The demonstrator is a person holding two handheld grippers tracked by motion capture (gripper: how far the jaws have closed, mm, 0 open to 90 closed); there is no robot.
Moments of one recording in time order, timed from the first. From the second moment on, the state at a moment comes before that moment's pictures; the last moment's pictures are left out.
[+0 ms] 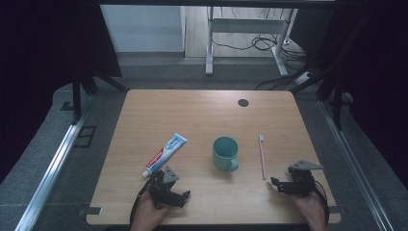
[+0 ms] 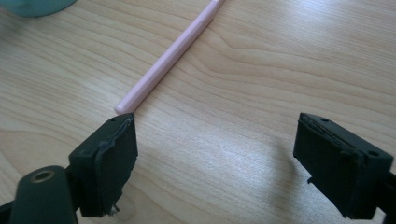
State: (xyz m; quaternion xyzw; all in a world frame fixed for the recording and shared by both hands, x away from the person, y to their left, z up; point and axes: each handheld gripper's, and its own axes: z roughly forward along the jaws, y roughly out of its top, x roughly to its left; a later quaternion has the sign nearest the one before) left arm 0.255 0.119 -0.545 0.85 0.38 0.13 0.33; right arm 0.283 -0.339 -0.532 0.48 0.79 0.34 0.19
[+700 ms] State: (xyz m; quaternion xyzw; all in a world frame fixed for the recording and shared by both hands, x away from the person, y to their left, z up) left arm 0.255 0.118 -0.545 0.85 0.39 0.13 0.33; right arm 0.284 -0.336 -0.512 0.45 0.80 0.35 0.16
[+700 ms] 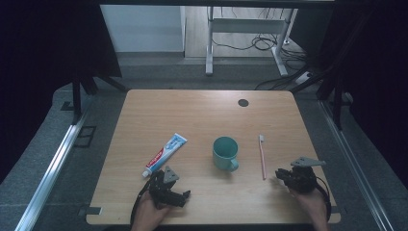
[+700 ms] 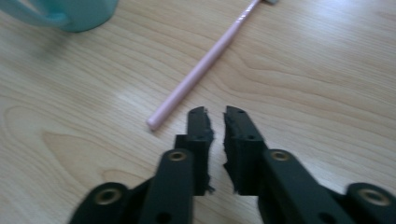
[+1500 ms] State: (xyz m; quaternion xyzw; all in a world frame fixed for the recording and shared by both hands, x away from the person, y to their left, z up) left arm 0.255 0.117 -0.545 0.85 0.39 0.13 0.33; right arm 0.307 -0.295 -0.511 0.41 0.83 0.36 0.10
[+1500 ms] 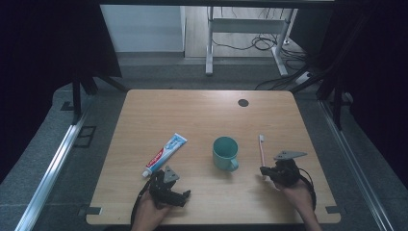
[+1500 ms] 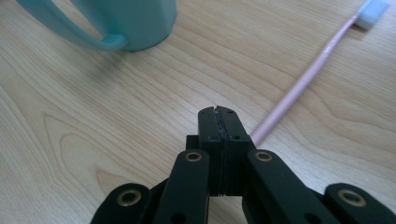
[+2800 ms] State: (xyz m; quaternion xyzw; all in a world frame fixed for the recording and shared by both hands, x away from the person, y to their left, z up) left arm 0.255 0.117 -0.545 0.85 0.39 0.13 0.33; right arm 0.303 -0.343 -0.525 0.46 0.82 0.32 0.12
